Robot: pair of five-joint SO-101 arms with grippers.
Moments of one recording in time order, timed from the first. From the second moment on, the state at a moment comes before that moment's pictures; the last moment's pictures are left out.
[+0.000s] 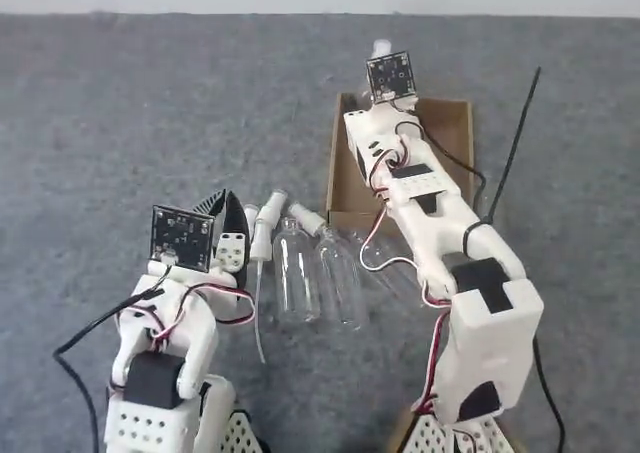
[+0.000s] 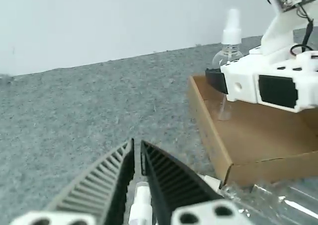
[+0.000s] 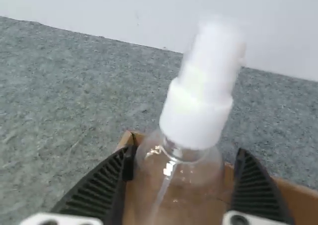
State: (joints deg) left arm 4.2 -93.0 79.4 48.8 1.3; right arm -17.8 21.8 18.5 -7.0 1.6
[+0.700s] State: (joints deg) left arm 4.2 -93.0 79.4 48.8 1.3; right arm -18.6 15.9 18.5 -3.3 5.8
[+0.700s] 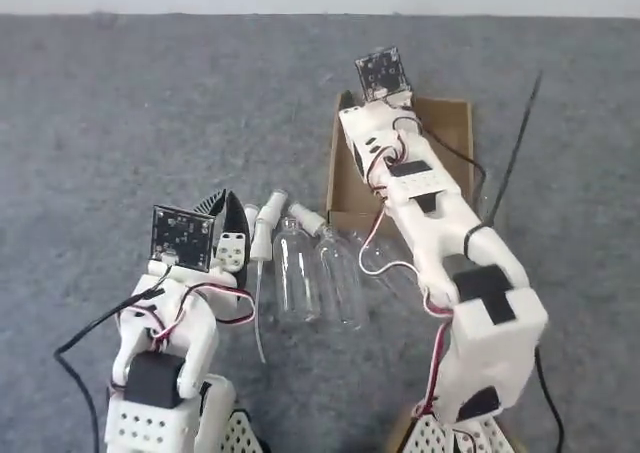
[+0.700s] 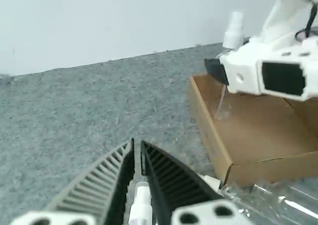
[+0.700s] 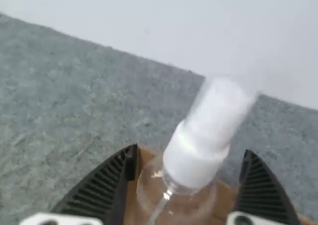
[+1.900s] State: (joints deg) left arm 3.9 -93.0 79.4 48.8 2.4; right arm -33.8 -37.9 48.9 72.4 11.5
